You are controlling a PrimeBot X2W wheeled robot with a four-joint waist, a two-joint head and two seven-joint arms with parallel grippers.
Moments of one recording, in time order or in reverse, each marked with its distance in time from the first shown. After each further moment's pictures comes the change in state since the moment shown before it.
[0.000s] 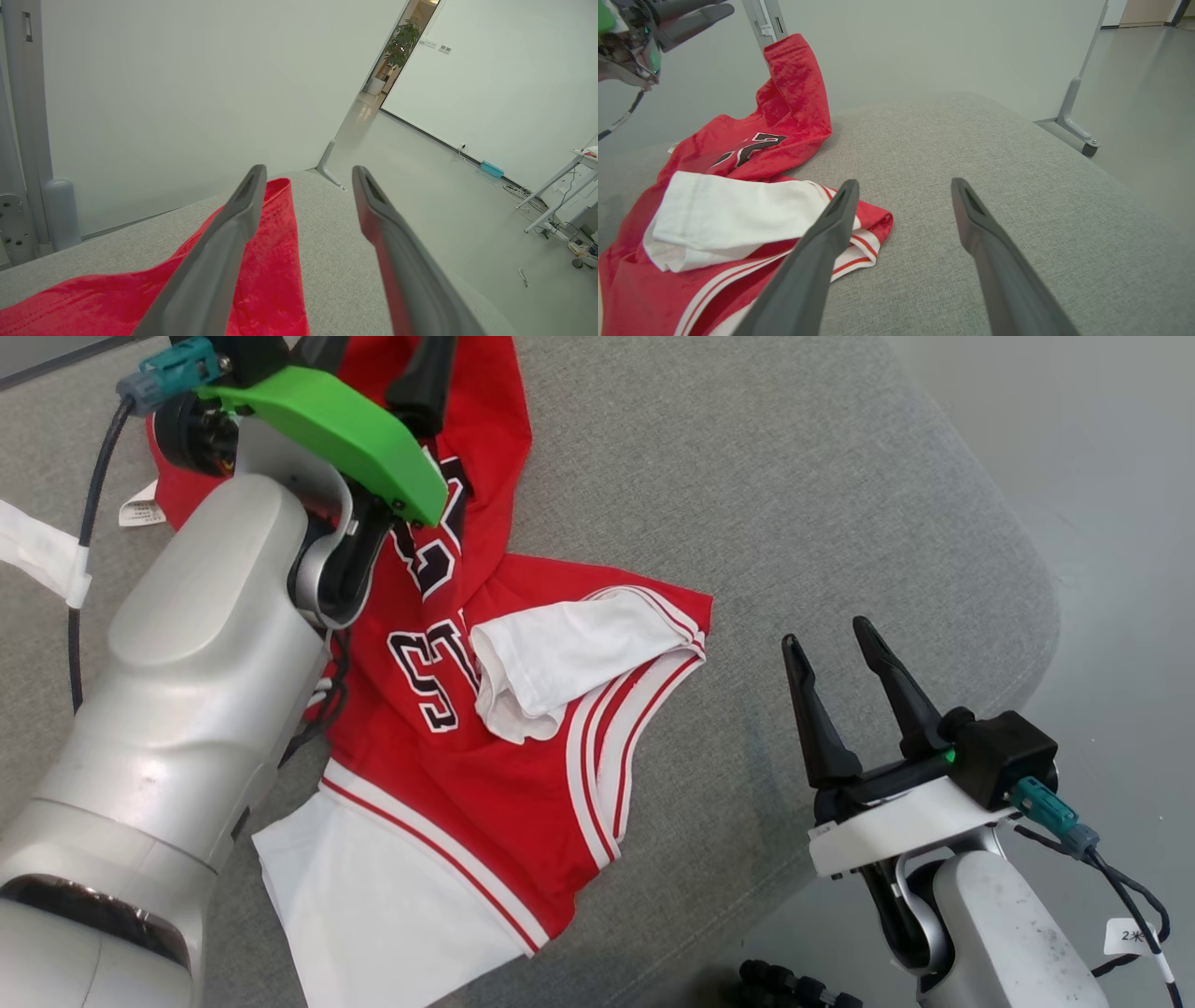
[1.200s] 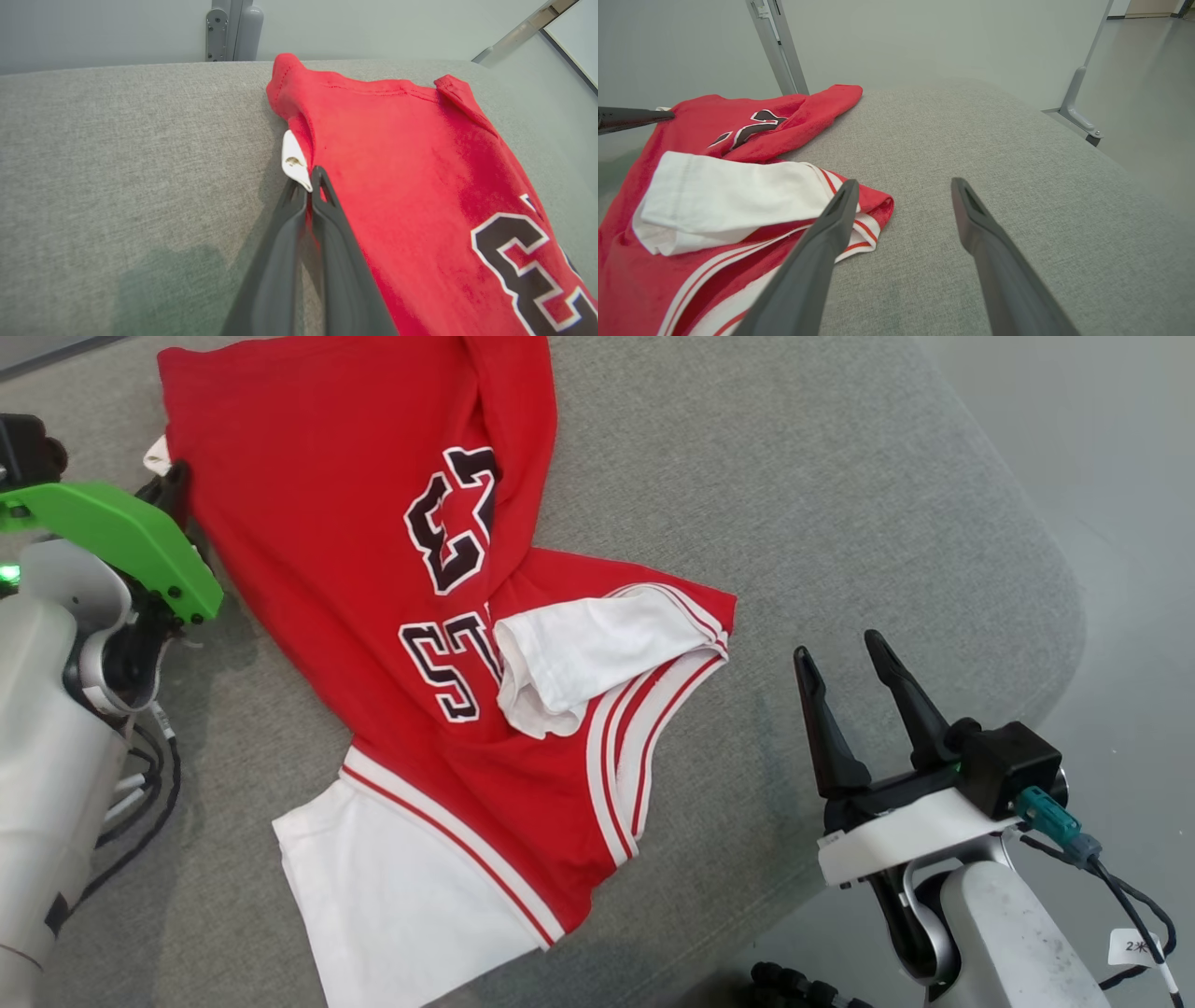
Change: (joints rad) left arm 0.172 0.280 0.072 -0.008 -0.157 0.126 0.327; right arm 0.021 0.000 -0.023 0.013 -0.018 0.000 0.000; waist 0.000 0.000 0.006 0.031
